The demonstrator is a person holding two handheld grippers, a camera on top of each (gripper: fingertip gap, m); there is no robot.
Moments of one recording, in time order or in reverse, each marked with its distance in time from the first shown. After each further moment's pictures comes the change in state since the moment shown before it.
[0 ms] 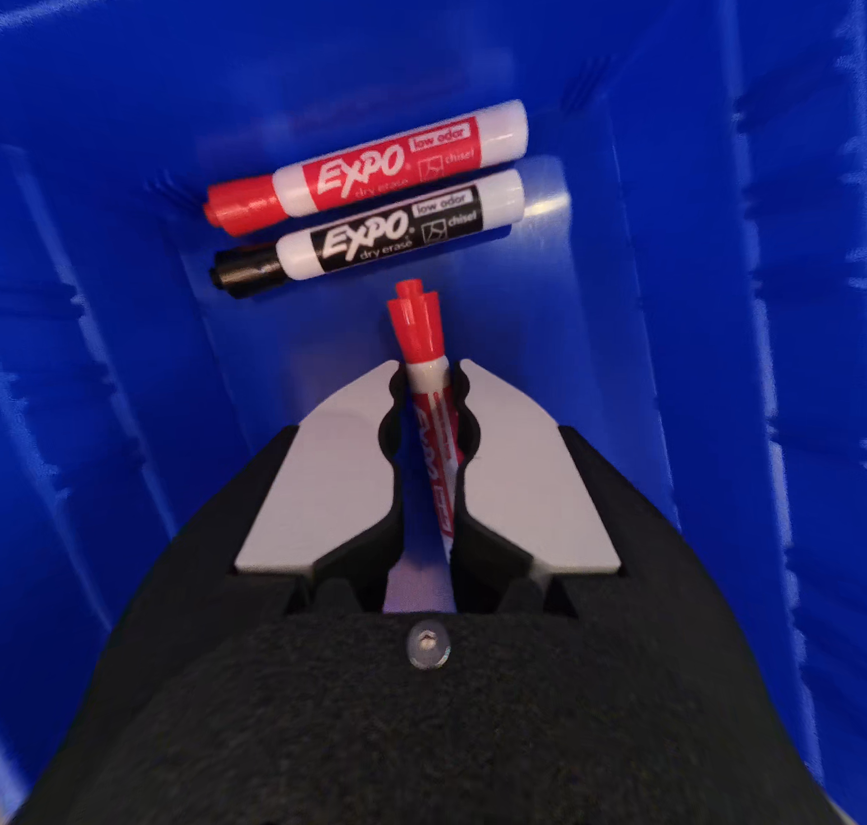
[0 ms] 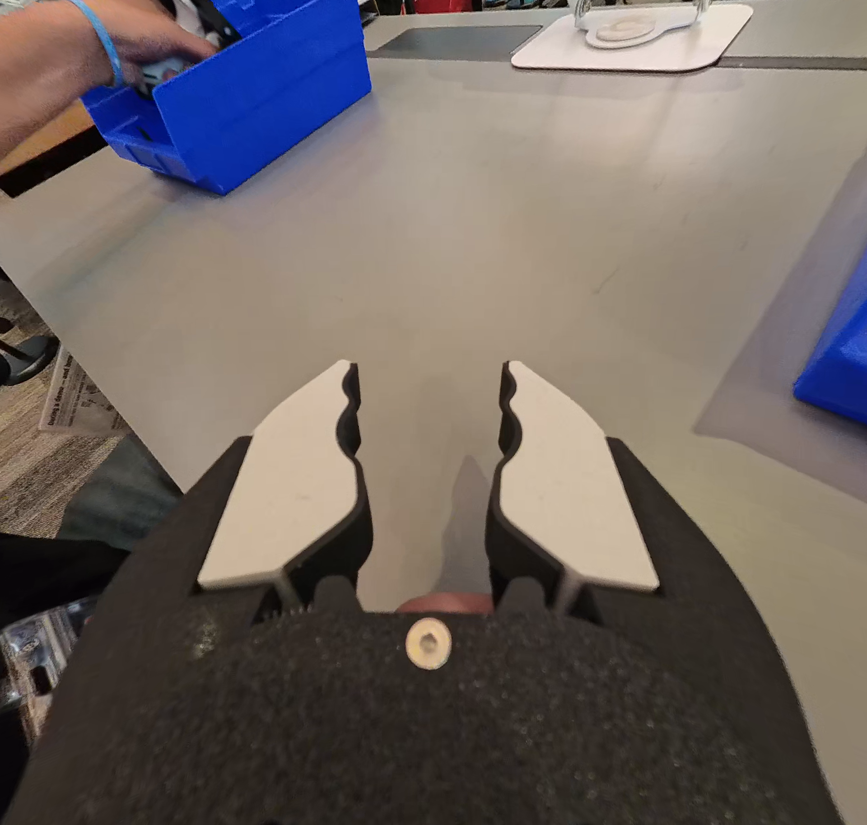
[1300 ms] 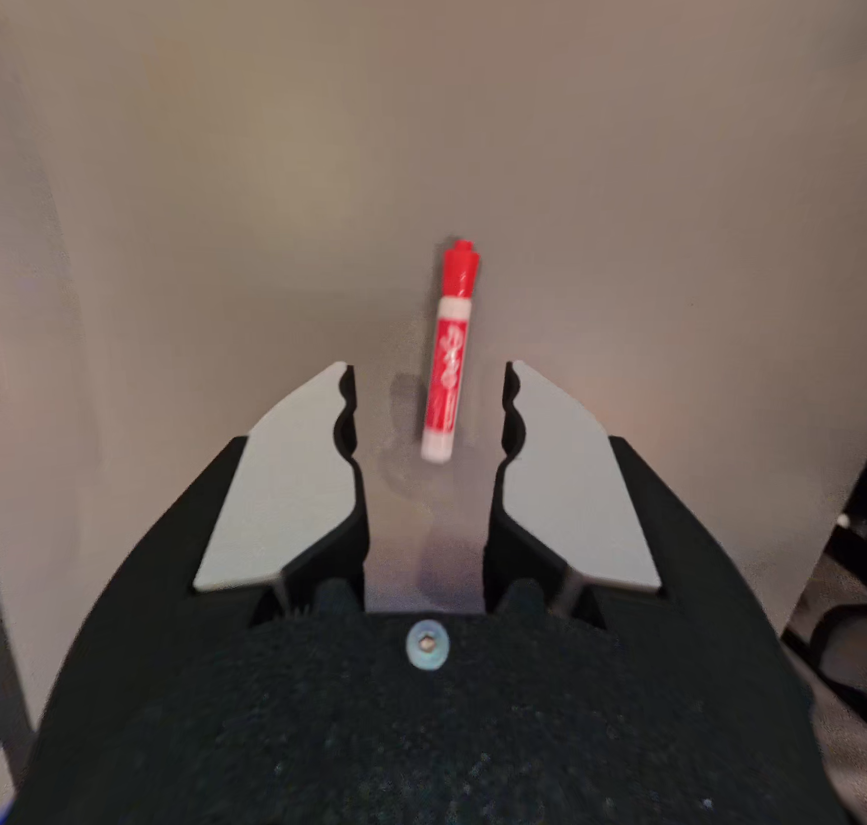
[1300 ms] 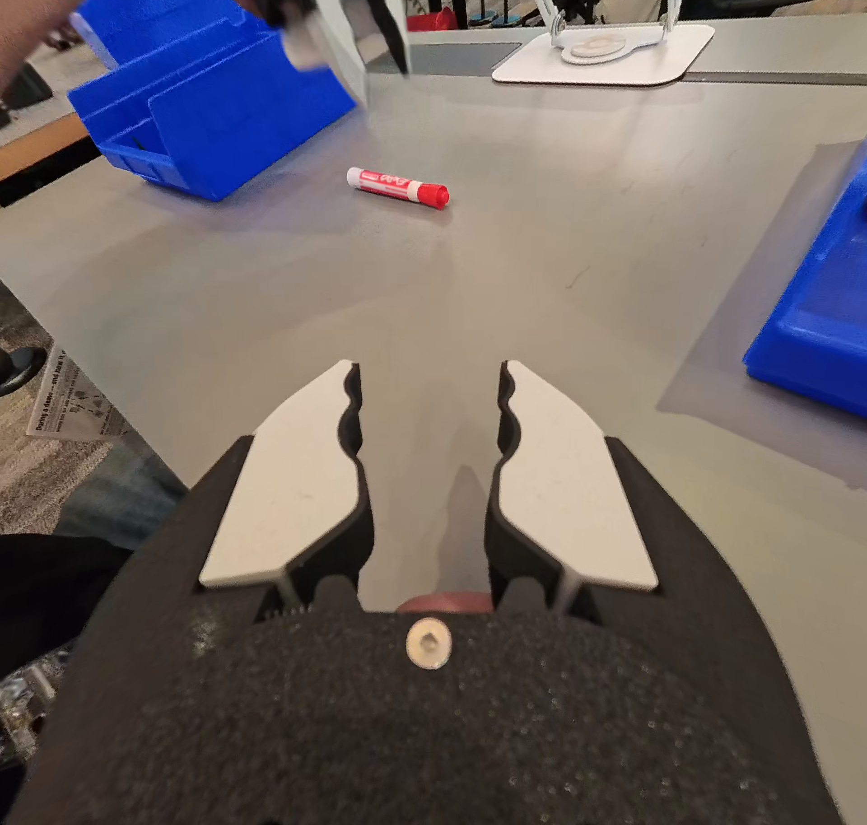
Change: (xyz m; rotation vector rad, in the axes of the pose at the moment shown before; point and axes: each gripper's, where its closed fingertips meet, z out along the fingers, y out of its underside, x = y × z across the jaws) left arm 0.322 -0.028 -0.046 -0.132 0.465 1.098; right arm 0.008 0.002 -0.016 0.025 0.024 0.002
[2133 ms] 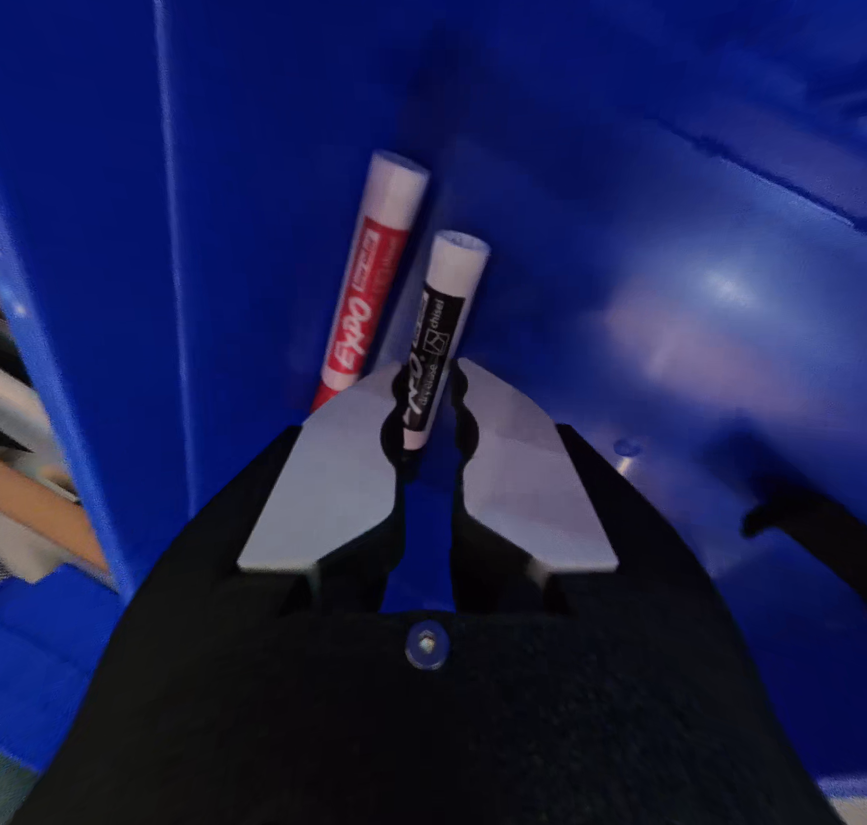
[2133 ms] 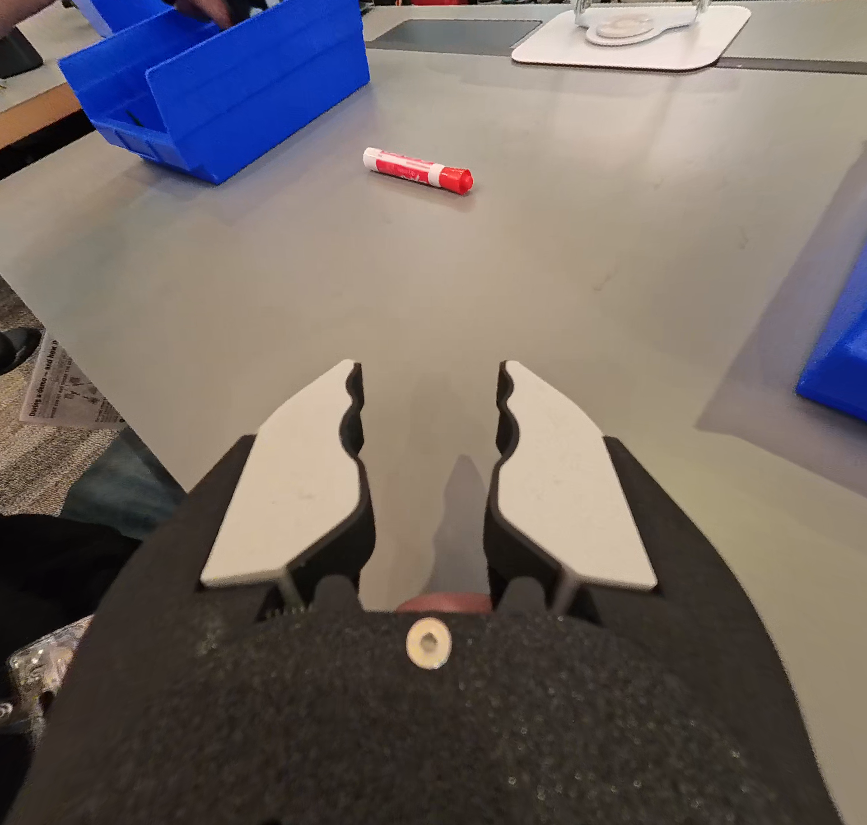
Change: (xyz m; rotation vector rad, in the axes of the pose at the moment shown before) left arm -0.154 0.304 -0.042 -0.356 -0.400 -0.227; right arm -0.013 0.003 0.016 -0.033 -0.008 -0.023
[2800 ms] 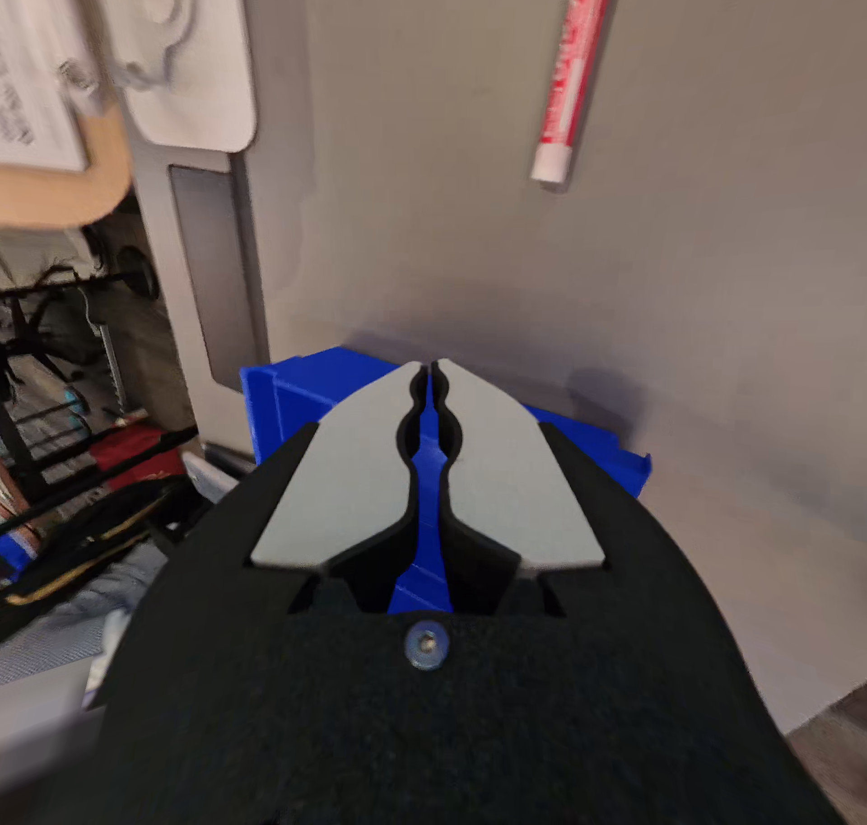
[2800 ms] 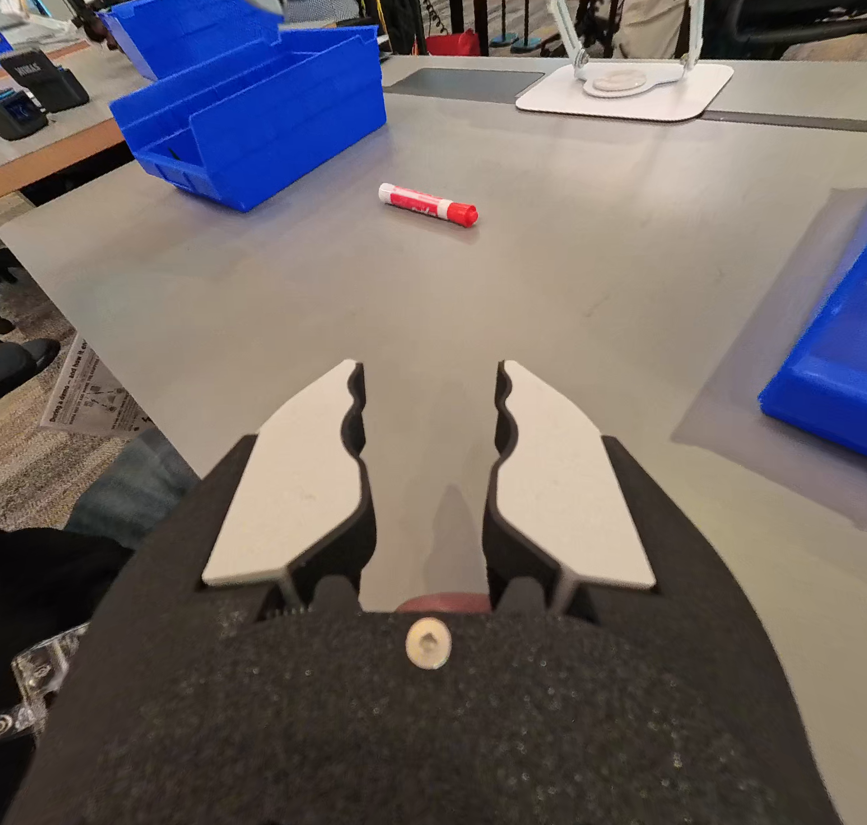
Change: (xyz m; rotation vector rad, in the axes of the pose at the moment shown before) left arm 0.126 -0.118 -0.184 0.237 -0.146 0.253; right arm -0.001 -0.014 -0.018 0.057 -0.025 -0.016
